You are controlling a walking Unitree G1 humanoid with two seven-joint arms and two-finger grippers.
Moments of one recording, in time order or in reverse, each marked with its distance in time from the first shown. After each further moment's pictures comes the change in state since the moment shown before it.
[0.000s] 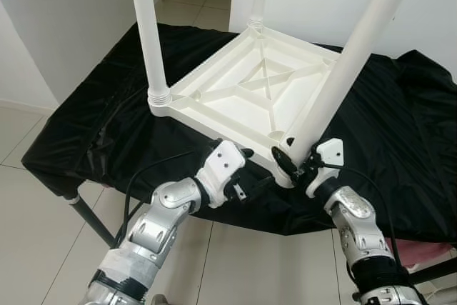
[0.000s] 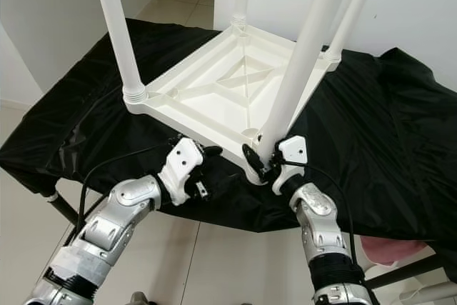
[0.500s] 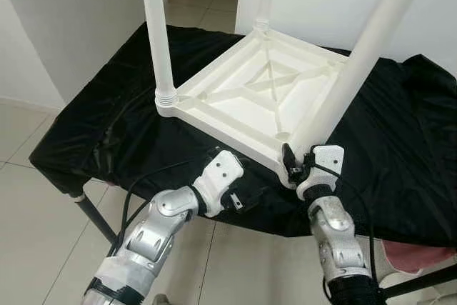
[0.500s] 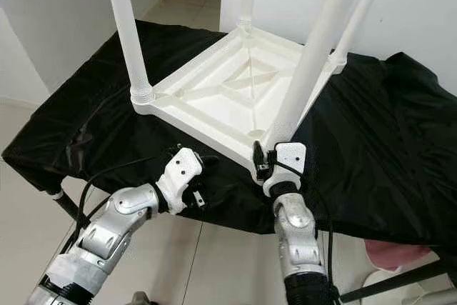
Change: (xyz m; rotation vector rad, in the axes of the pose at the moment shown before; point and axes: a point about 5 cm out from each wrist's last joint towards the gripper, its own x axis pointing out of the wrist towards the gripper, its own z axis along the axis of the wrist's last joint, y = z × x) left arm -0.004 -0.007 -0.010 -0.004 0.046 -0.007; right arm -0.006 0.017 -0.002 0.046 0.000 -0.417
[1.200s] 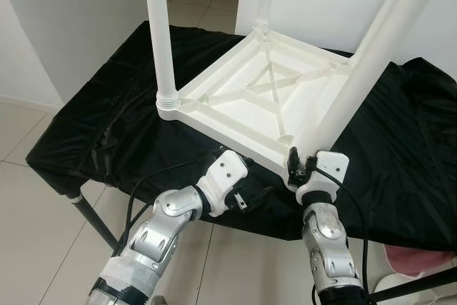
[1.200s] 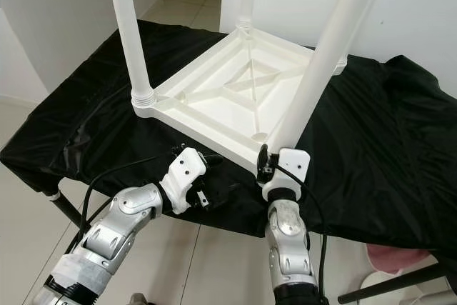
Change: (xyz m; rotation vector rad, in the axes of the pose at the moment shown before) left arm 0.004 -0.002 0.003 0.004 -0.017 -0.002; right arm -0.013 -0.005 -0.001 0.046 -0.009 -0.092
